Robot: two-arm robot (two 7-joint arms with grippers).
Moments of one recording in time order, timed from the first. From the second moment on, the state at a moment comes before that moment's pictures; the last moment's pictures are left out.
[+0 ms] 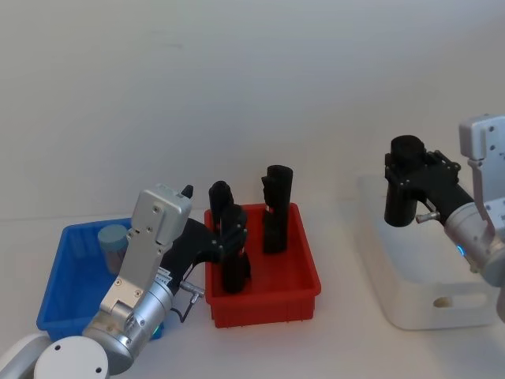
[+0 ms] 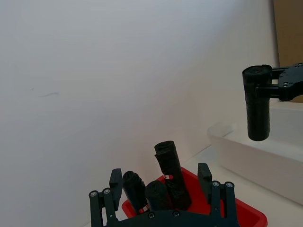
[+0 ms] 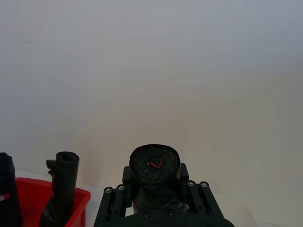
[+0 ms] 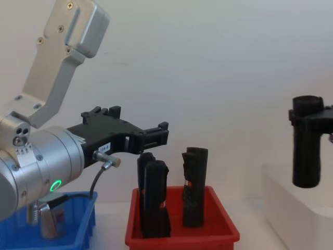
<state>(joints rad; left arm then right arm) -0.24 0.38 0.45 -1.63 -0.20 0.01 -0.01 0.43 0.24 -0.22 -1.25 0.17 -0.01 0.12</state>
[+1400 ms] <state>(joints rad) -0.24 0.38 0.45 -1.63 -0.20 0.01 -0.01 0.38 0.28 -0.17 -1.24 0.23 0.02 0.12</state>
